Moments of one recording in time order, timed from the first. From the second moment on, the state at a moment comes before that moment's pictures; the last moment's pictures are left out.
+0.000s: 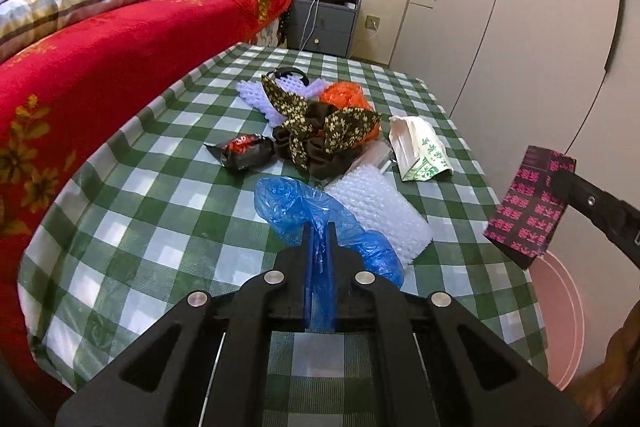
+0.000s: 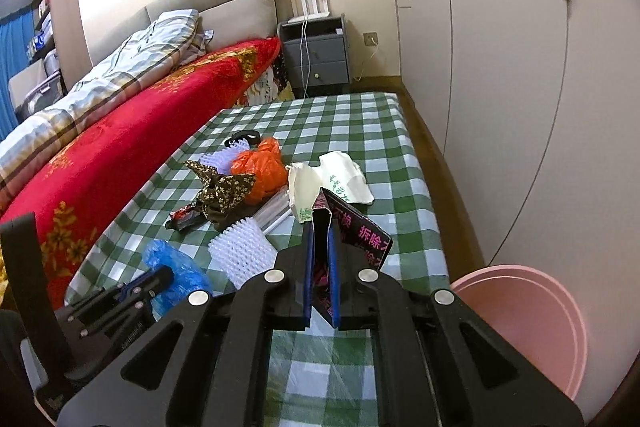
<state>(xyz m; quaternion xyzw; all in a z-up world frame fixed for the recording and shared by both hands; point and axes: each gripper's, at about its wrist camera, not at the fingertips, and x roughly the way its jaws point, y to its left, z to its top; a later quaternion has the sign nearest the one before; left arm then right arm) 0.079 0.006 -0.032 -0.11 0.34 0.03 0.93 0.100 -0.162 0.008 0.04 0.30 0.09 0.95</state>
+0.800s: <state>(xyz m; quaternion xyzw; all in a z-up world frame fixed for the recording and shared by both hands) 0.059 0.001 -0.016 -0.10 0.32 0.00 0.94 0.045 -0.190 0.037 0.00 0.28 0.06 0.96</state>
